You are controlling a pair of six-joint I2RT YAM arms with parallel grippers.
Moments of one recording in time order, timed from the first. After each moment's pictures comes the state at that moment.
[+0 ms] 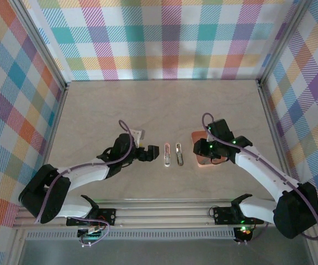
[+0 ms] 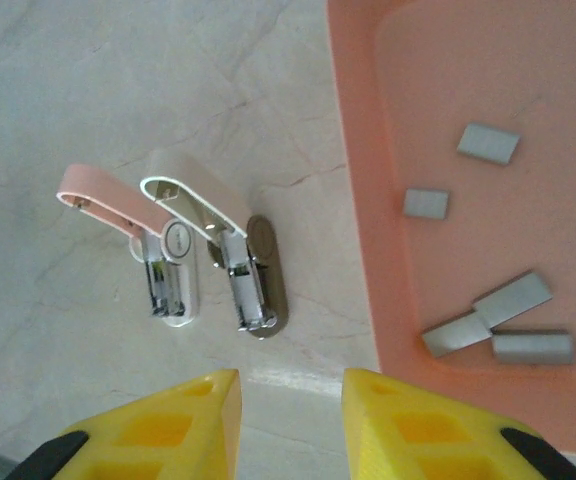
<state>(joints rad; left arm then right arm) -0.63 1.35 0.56 0.23 0.15 -0.45 0.46 1.15 0.79 -0.64 -0.22 0.61</state>
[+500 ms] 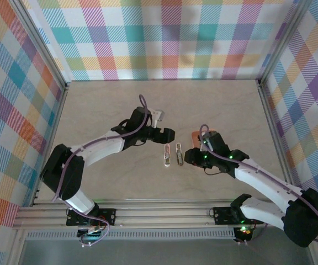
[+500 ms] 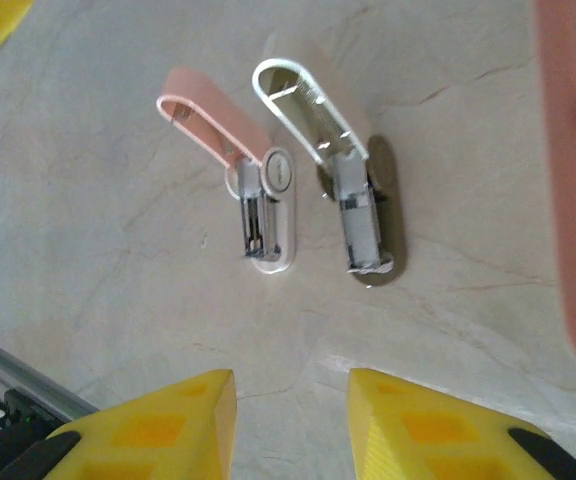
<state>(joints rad) -0.64 1.63 1.08 -0.14 0.36 -0.39 0.64 1.06 0.63 -0.43 -0.25 0.81</state>
